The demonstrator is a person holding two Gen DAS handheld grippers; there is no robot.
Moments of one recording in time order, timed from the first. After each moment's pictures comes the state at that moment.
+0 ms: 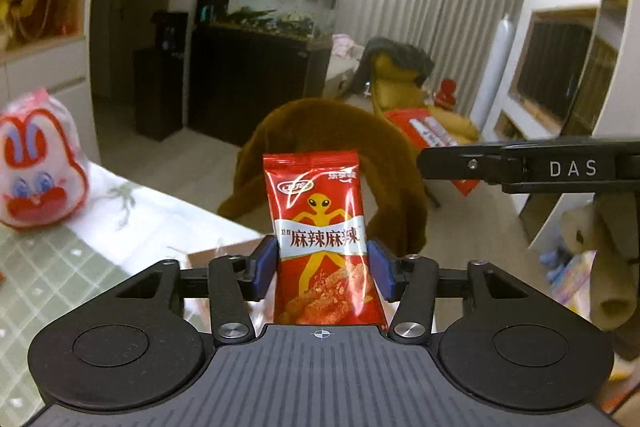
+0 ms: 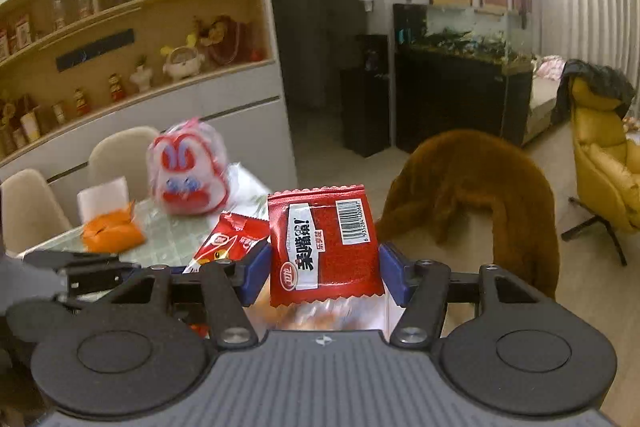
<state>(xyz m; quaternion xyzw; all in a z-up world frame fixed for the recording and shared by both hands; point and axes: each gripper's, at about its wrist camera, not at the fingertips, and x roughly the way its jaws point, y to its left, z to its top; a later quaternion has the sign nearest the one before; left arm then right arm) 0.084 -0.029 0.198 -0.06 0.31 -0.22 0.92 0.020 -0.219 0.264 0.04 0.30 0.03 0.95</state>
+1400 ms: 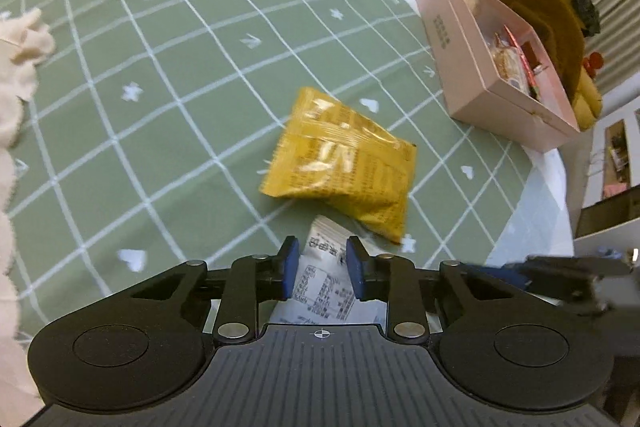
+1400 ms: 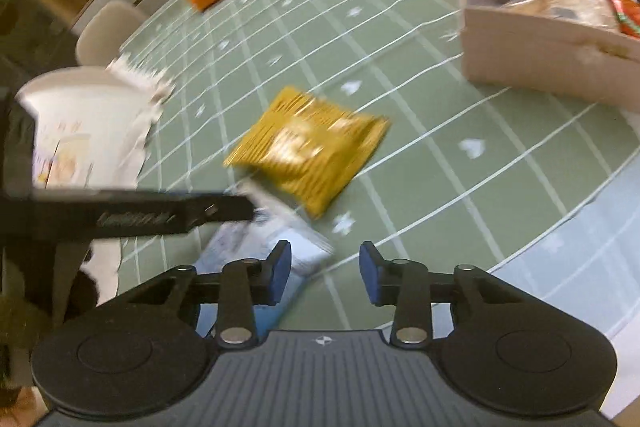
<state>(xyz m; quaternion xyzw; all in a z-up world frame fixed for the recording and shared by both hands) -0.051 0.112 0.039 -0.20 0.56 -0.02 0.81 -0.053 -0.049 0.051 0.10 0.57 0.23 0.78</state>
